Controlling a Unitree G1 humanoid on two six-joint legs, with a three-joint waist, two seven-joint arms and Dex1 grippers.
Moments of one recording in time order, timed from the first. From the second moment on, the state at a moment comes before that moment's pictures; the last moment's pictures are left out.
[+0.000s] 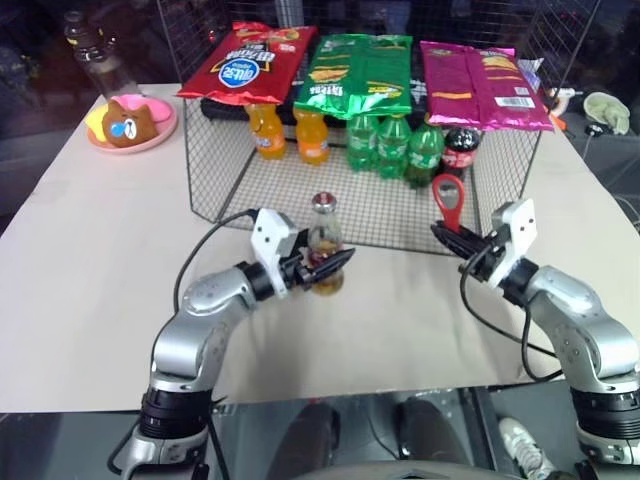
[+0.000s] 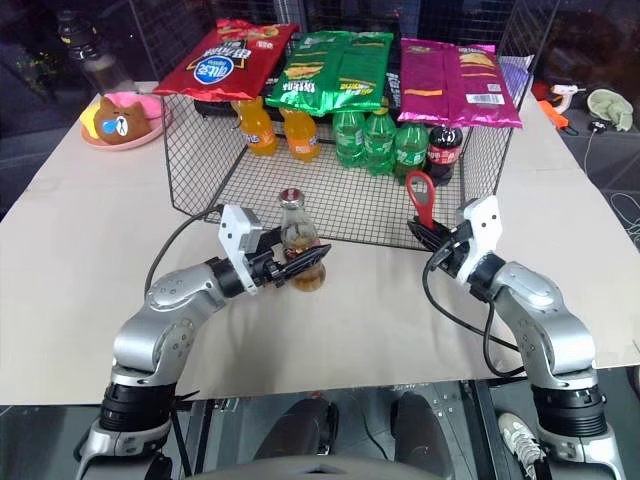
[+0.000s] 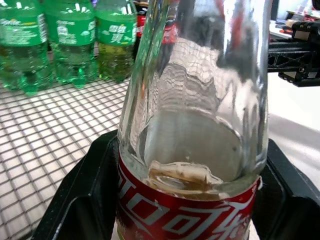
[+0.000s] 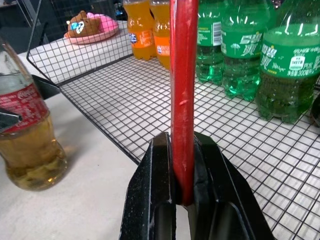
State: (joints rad) left arm -0.20 0.36 0.03 -0.33 -0.39 0.44 -0.75; right arm -0.20 -0.44 -0.07 -0.33 0.52 0.51 0.58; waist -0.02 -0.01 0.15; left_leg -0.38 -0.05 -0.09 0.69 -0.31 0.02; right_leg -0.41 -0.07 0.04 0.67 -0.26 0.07
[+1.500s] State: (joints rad) left arm -0.12 0.39 0.08 -0.39 -0.53 0.22 -0.76; right arm -0.25 -0.44 -0.04 -0.32 0.47 0.49 0.61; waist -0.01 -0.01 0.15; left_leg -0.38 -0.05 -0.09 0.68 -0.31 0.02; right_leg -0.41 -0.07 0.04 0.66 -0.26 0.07
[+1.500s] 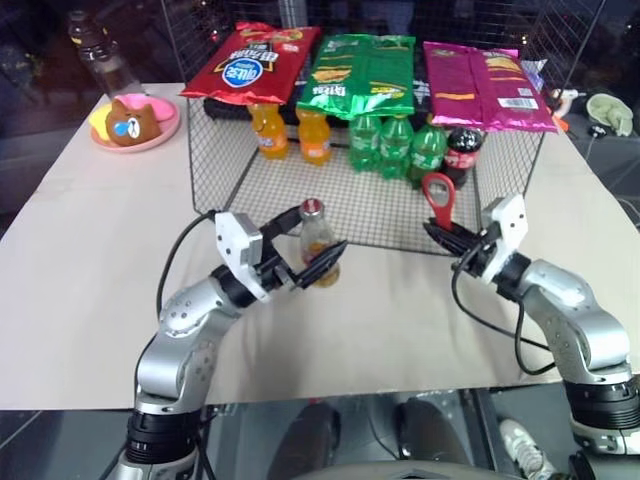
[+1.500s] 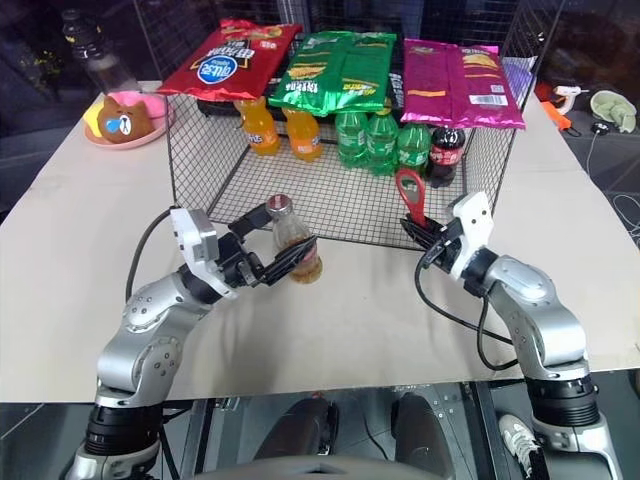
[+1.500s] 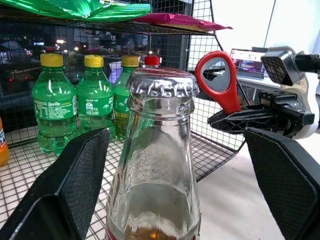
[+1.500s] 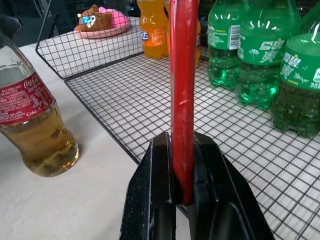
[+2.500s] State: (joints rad) left arm -0.16 0.40 0.05 -0.33 -0.49 0.12 -0.76; right arm -0.41 -0.42 0.23 -0.34 0.11 0.32 0.52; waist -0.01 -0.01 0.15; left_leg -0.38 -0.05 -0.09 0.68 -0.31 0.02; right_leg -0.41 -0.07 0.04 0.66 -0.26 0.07
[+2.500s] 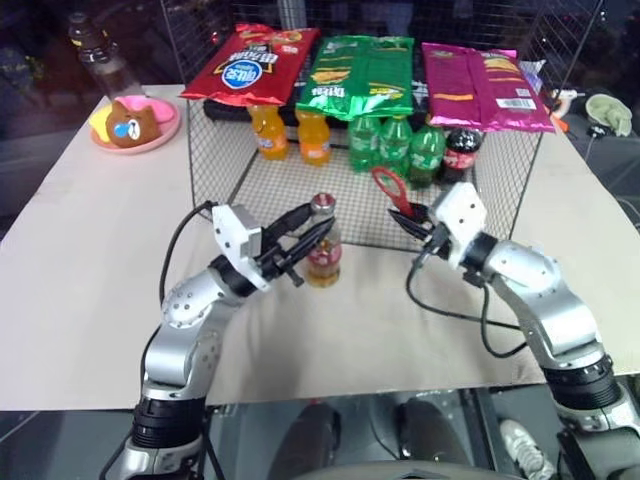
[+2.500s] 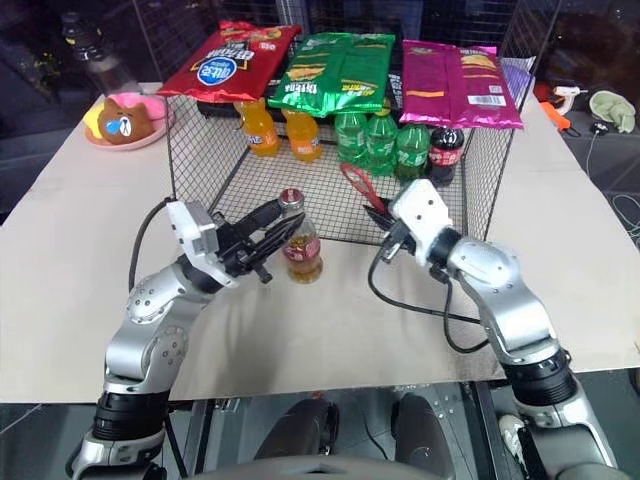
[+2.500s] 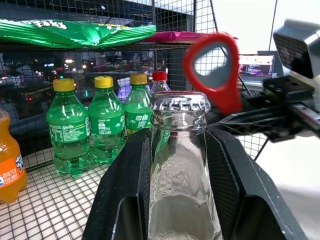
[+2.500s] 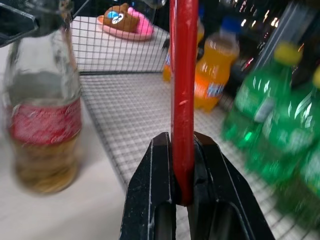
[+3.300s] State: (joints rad) left arm -0.14 0.42 0.06 -0.34 -0.51 0.13 -0.74; right arm -0.45 -0.28 0.40 -0.03 -0.38 -0.23 0.25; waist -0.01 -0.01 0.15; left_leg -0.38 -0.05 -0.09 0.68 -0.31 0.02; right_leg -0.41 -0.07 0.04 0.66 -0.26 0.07
